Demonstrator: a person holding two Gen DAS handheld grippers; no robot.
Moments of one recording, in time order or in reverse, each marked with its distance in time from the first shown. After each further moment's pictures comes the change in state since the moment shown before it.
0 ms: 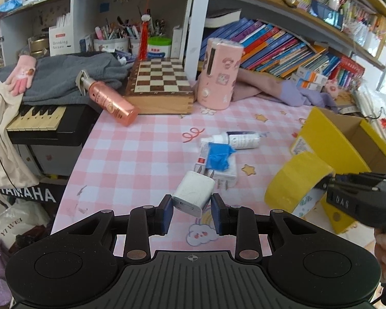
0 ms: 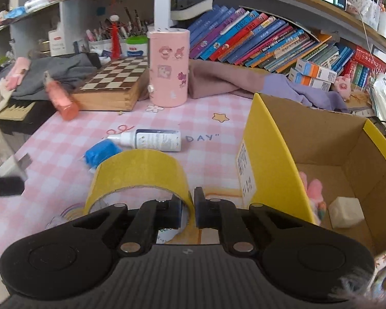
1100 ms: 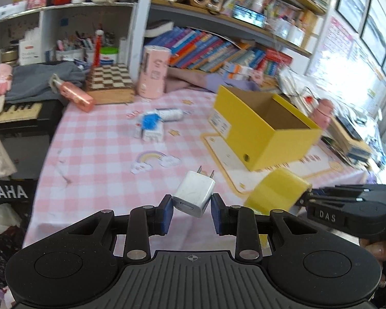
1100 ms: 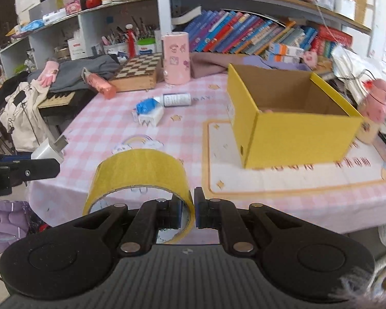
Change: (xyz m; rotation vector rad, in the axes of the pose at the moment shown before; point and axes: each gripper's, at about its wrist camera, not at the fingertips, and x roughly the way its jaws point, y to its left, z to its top) left arm -0.131 -0.032 -0.090 0.106 -0.020 -0.243; right arm -0.188 0.023 -0.105 0.115 0.026 0.008
